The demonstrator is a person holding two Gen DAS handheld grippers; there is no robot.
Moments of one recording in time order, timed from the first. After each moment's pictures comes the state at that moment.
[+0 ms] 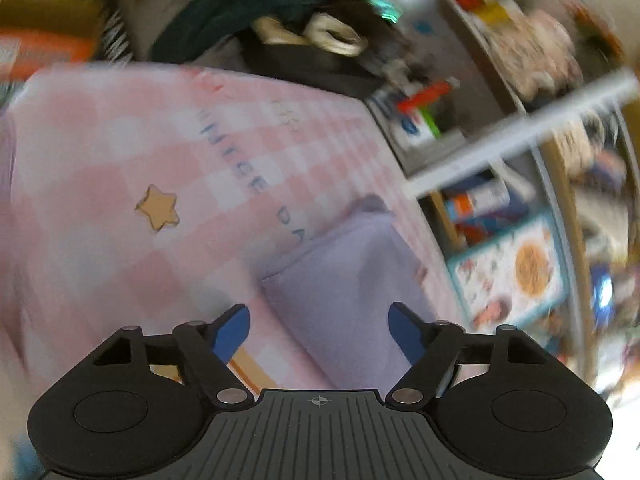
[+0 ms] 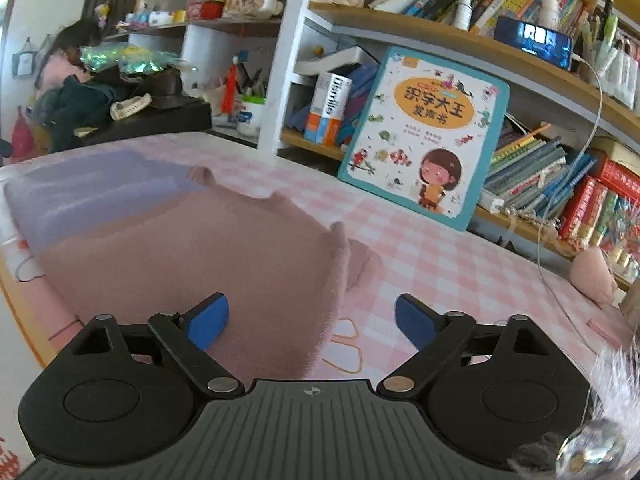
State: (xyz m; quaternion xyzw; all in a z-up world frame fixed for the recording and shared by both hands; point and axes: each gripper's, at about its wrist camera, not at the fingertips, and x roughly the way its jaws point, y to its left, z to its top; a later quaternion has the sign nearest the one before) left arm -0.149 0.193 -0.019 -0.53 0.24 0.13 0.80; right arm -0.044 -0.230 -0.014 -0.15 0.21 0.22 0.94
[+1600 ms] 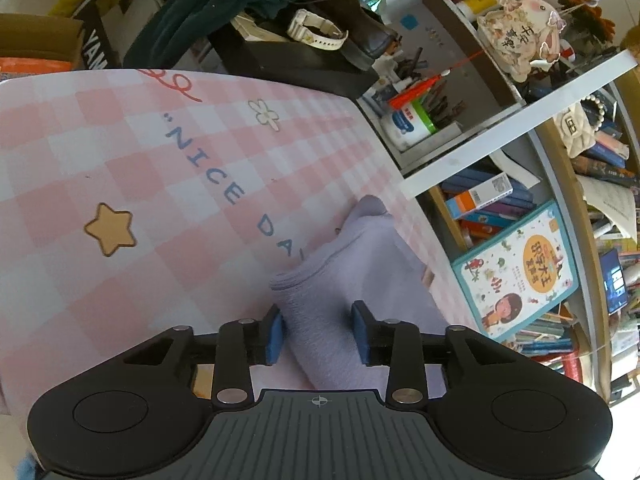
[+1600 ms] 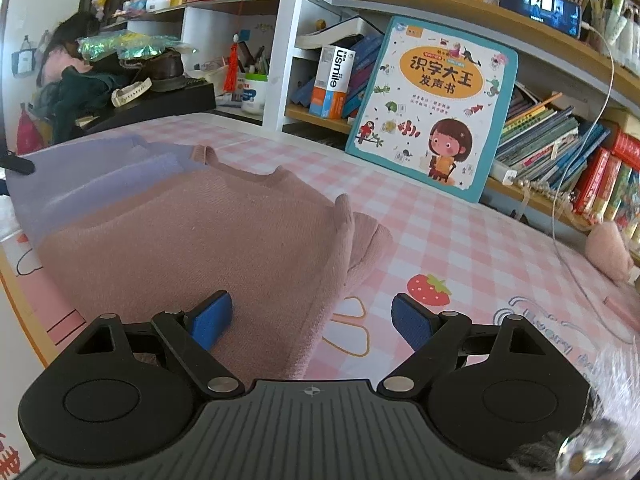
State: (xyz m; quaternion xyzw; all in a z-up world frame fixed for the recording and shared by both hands) left arm -0.116 0.185 -0.024 -0.48 0.25 0.11 0.84; right arm -0.036 -0.233 -0.017 -0.13 0.24 0.23 0.93
